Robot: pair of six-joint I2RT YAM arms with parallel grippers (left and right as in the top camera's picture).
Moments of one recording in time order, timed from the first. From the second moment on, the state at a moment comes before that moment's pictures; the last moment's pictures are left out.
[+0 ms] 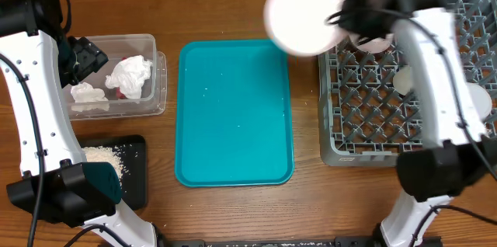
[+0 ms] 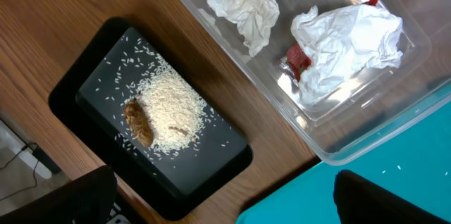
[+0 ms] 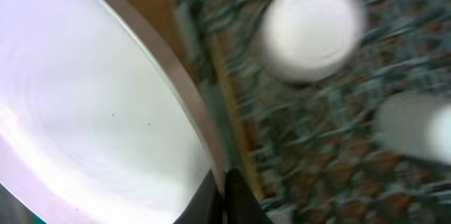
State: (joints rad) left arm 0.28 1.88 2.13 -1.69 -0.21 -0.60; right arm 0.12 1.95 2.20 -1.32 0.04 0.47
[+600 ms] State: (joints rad) left arm 0.28 1.88 2.13 -1.69 -0.21 -0.60; right arm 0.01 2.01 2.20 -1.12 0.48 0.46
